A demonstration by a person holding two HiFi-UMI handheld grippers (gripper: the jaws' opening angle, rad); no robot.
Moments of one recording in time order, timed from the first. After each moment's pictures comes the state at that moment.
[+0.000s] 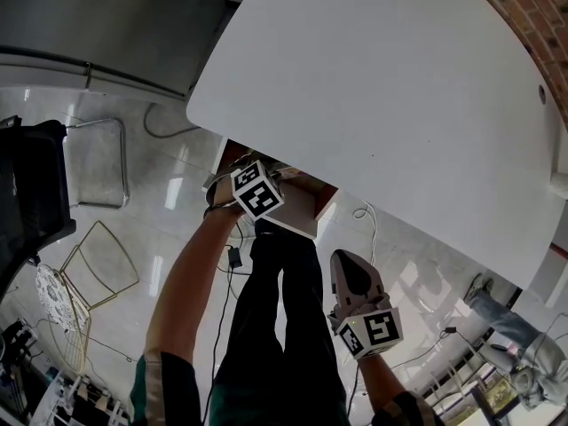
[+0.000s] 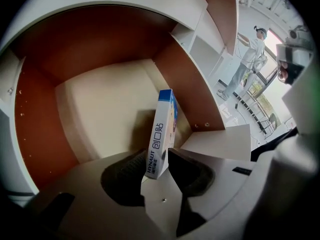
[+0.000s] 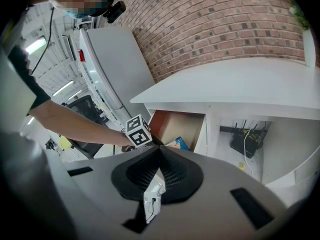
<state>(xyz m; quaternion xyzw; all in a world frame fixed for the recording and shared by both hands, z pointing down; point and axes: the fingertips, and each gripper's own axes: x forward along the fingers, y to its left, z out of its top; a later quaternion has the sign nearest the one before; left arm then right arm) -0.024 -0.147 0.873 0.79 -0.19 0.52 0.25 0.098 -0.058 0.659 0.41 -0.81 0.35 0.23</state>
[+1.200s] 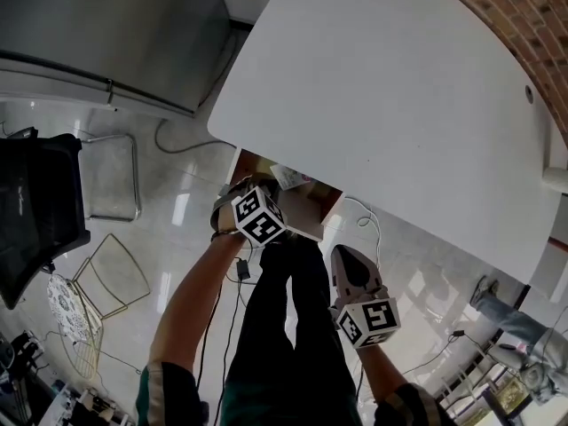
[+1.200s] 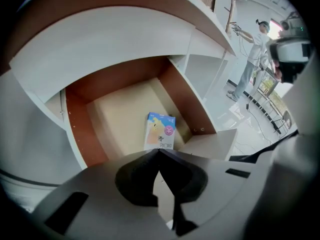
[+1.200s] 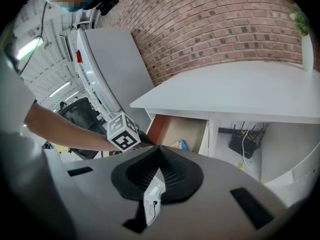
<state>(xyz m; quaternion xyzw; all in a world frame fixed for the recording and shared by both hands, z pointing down) -0.046 -0.141 0.819 0.79 -0.26 0.52 0.21 0.083 -0.064 0.652 0.43 -0.81 0.34 0.22</state>
